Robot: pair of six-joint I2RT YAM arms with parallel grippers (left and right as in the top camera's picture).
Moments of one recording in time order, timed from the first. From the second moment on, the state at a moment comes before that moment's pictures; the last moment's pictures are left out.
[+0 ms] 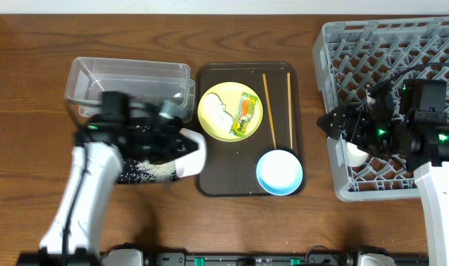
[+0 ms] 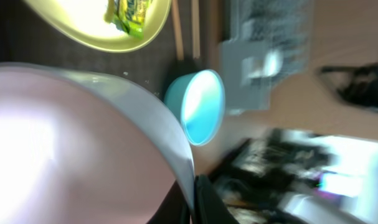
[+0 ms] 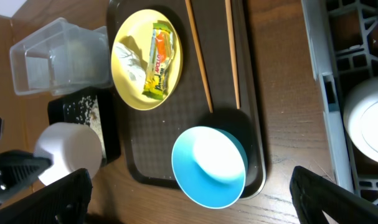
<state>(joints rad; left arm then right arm) -0.04 1.35 0.96 -0.89 0.91 -0.17 -0.08 1.24 1.18 -1.05 -0.54 0.32</state>
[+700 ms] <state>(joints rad) -0.78 1.53 1.01 -0.72 -0.01 -0.64 -0.08 1.24 1.18 -1.05 -0.53 0.32</state>
